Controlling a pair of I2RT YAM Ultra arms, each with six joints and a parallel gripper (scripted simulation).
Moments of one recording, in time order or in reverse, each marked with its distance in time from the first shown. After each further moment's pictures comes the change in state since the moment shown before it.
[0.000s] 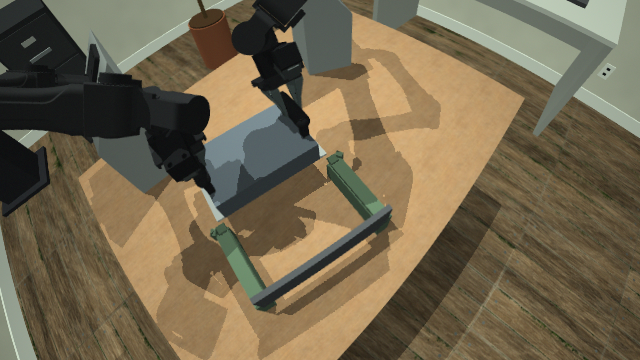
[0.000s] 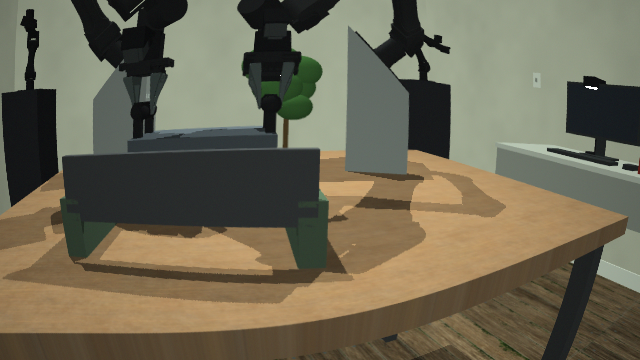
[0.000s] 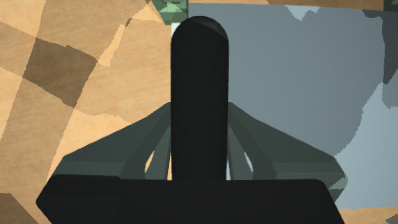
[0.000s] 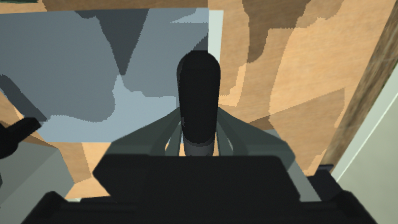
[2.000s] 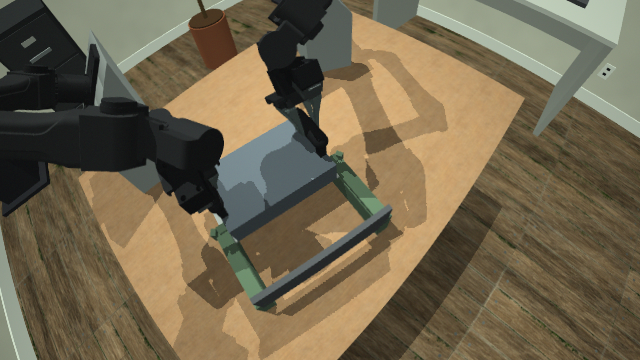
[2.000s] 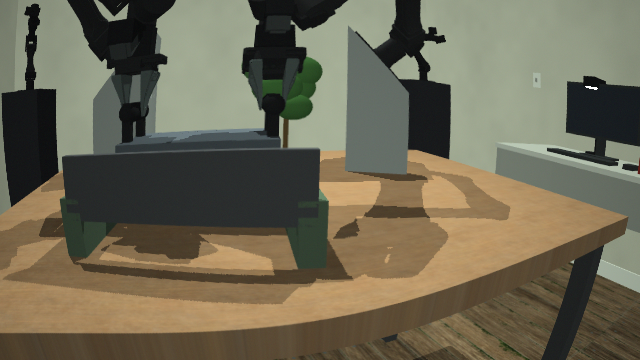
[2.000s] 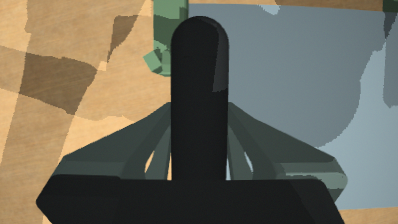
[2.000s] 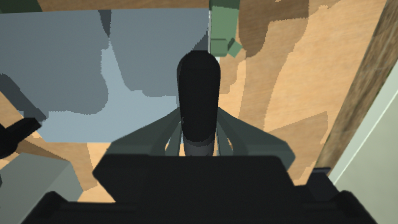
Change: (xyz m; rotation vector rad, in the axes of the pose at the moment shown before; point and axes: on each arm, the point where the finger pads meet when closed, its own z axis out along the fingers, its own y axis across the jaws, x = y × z) left arm -0.057 0.000 0.032 0.000 -0.001 0.000; right arm -0.065 0.000 0.000 0.000 0.000 0.001
